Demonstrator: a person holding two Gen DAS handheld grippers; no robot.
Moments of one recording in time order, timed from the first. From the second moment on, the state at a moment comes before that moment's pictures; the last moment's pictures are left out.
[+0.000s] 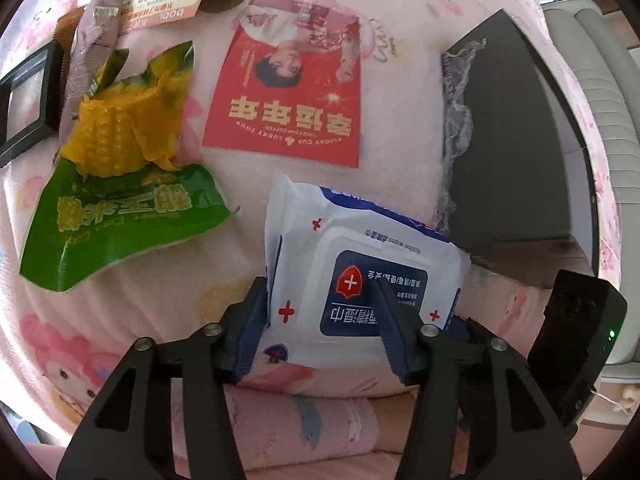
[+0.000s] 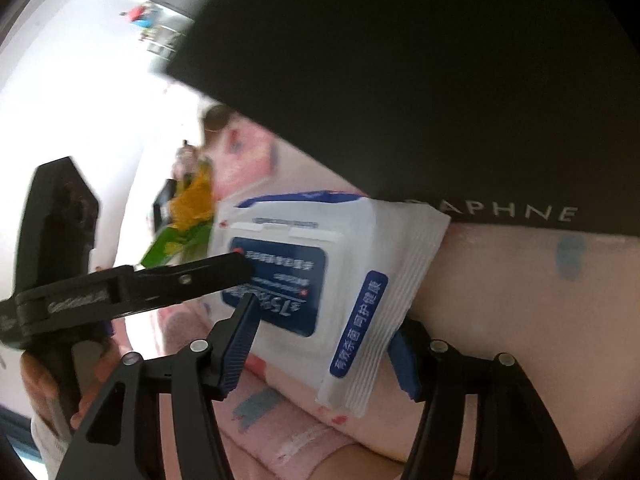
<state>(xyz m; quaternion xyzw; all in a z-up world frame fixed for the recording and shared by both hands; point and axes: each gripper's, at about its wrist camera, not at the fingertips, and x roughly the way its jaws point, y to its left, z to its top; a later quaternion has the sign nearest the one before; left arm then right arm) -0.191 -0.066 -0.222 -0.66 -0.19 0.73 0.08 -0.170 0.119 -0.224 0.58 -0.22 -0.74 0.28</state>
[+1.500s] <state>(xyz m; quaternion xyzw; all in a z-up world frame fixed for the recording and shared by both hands) -0.412 0.132 -0.177 -0.60 -0.17 0.76 0.16 -0.336 0.293 -0.136 0.55 -0.19 -0.80 0.14</state>
